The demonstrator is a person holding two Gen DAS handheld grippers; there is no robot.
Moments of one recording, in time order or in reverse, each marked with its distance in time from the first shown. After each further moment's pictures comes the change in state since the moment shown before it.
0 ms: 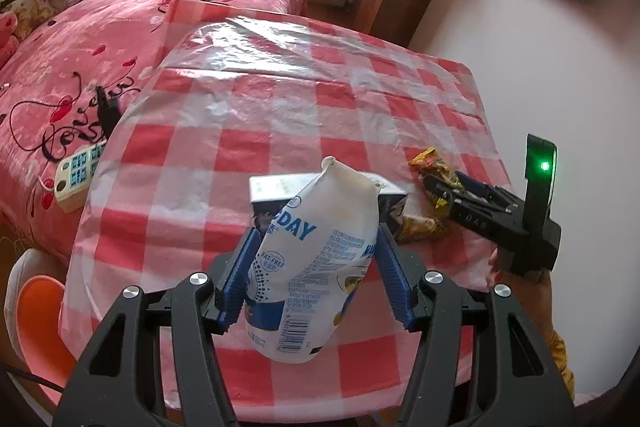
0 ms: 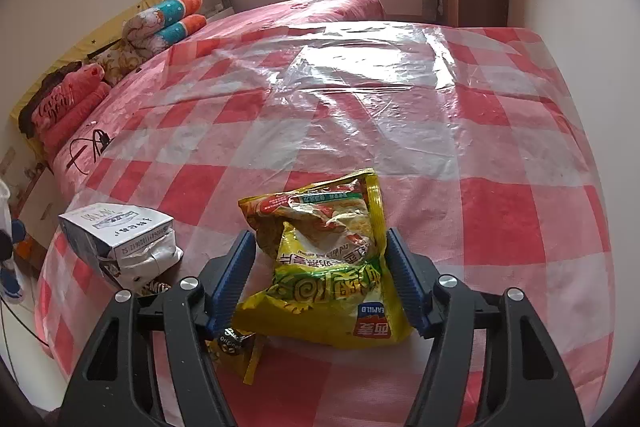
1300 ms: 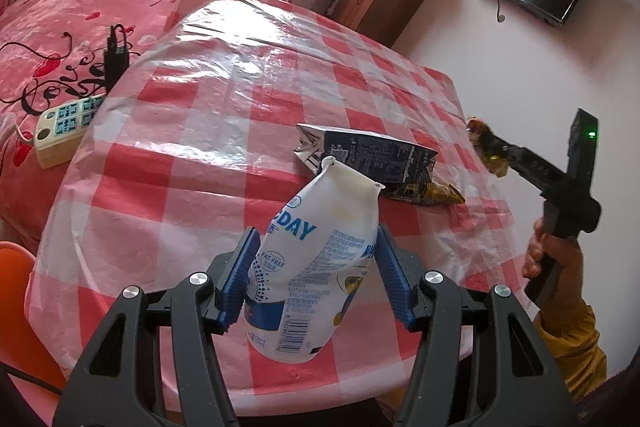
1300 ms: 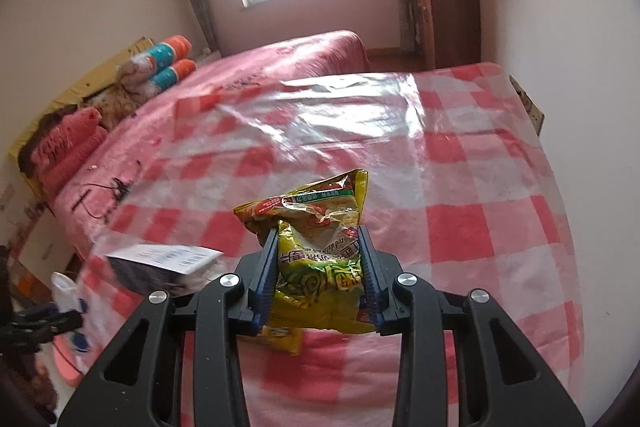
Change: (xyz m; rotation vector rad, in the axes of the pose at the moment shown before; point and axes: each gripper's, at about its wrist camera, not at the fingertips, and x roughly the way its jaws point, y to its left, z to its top) left arm 0.006 0.081 -0.055 -0.063 -0.066 -0.181; right arm -0.073 0.017 0.005 0.080 -0.159 -0.026
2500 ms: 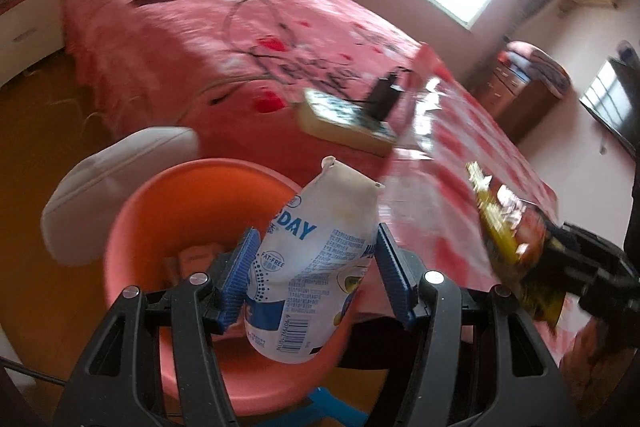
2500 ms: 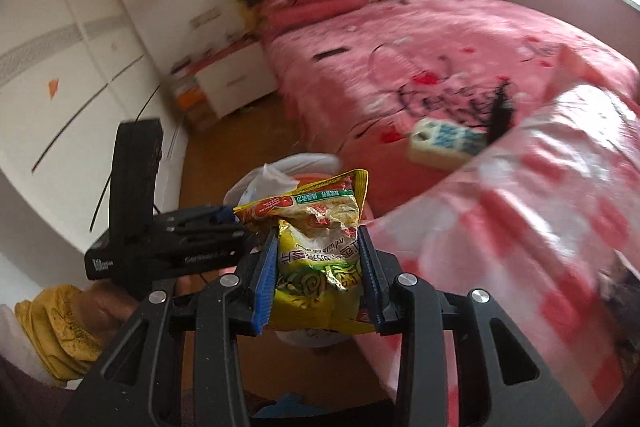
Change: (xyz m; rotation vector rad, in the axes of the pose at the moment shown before) left arm -0.136 0.188 -0.090 -0.415 -0.233 0.335; right arm 0.019 0.395 -0.102 -0.613 0.350 0.696
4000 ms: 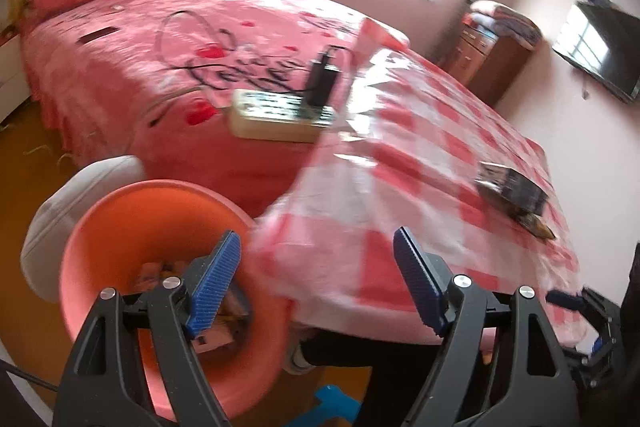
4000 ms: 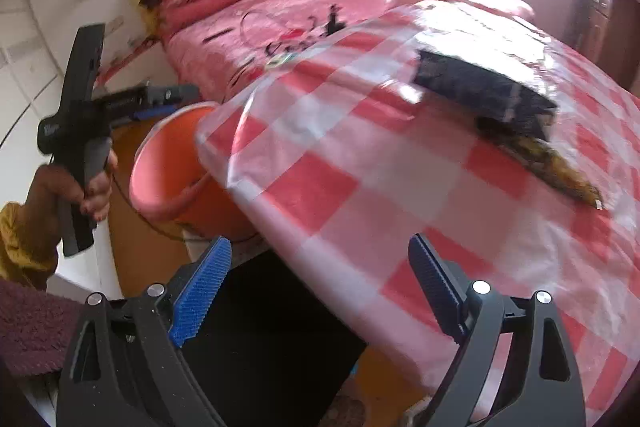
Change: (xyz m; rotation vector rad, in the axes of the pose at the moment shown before) left arm 0.016 -0.087 -0.007 0.224 0.029 -0.067; right arm -0.122 -0.067 -0.159 0.230 -0.017 -0.342
